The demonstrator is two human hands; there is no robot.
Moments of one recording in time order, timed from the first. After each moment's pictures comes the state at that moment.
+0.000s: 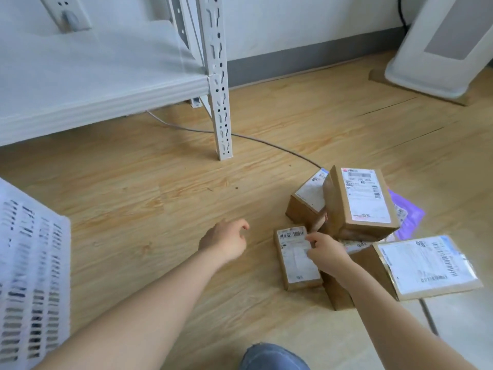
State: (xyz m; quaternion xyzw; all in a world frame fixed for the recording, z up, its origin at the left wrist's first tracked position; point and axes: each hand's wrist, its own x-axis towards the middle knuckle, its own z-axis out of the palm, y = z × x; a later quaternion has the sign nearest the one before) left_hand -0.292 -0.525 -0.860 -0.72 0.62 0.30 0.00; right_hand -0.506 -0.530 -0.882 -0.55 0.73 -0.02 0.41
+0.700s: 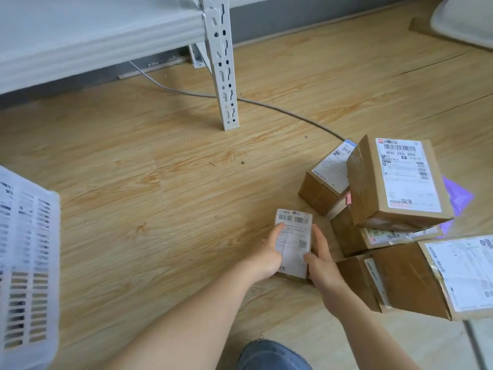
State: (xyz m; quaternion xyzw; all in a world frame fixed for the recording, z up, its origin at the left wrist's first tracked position) left_hand -0.355 -0.518 -0.948 -0.66 0.47 0.58 -0.05; right_hand -0.486 -0.500 -0.952 -0.37 0.64 -0.25 0.63
